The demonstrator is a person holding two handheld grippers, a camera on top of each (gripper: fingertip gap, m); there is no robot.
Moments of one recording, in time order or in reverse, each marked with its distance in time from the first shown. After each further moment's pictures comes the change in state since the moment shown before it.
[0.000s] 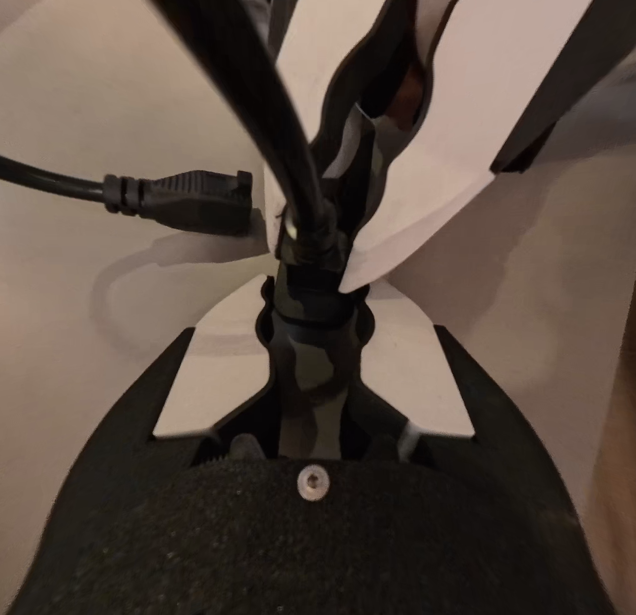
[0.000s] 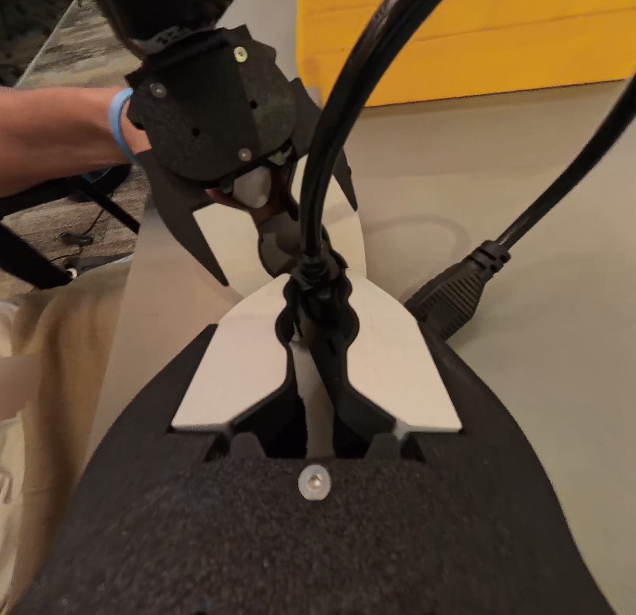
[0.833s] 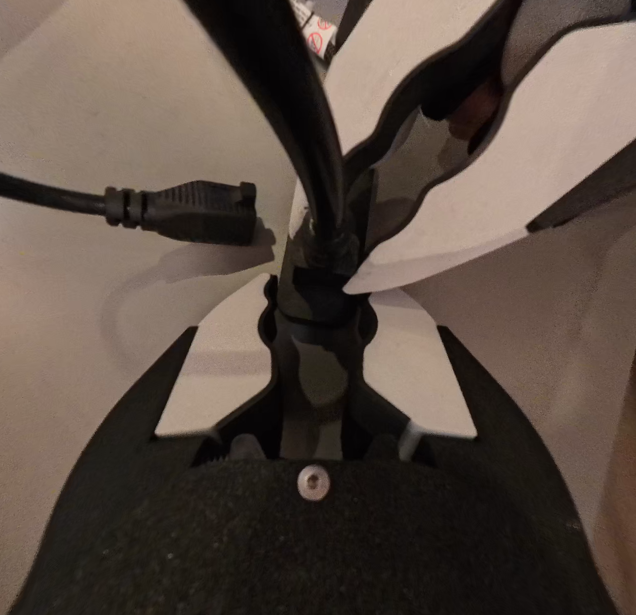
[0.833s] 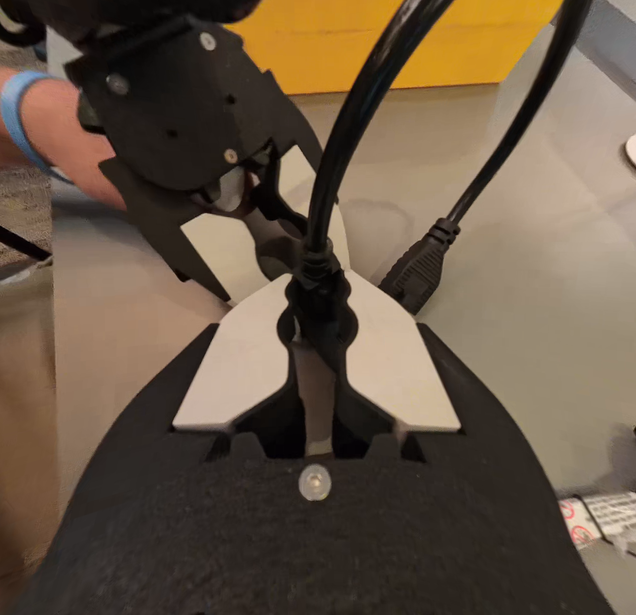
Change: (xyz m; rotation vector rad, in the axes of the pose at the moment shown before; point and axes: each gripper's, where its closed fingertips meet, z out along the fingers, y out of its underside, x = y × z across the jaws) left arm -0.001 -0.004 0.004 0.006 -0.038 -0.004; right arm 0.003 0.003 -0.007 -0.043 0.314 -0.030
